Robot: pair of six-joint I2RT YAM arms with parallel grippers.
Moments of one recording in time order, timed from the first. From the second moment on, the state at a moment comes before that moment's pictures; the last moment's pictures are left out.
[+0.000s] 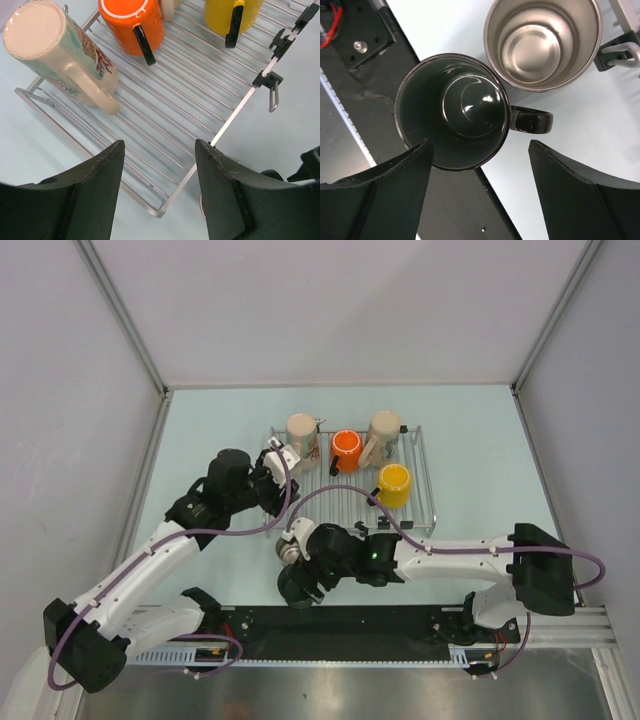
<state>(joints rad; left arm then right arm) -0.58 0.99 0.86 -0.36 0.22 0.27 1.32 1.47 0.97 -0.29 0.05 0.29</state>
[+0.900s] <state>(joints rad) -0.58 0.97 0.85 -0.35 0.23 0.27 1.33 1.50 1.04 -0.46 0.15 0.34</state>
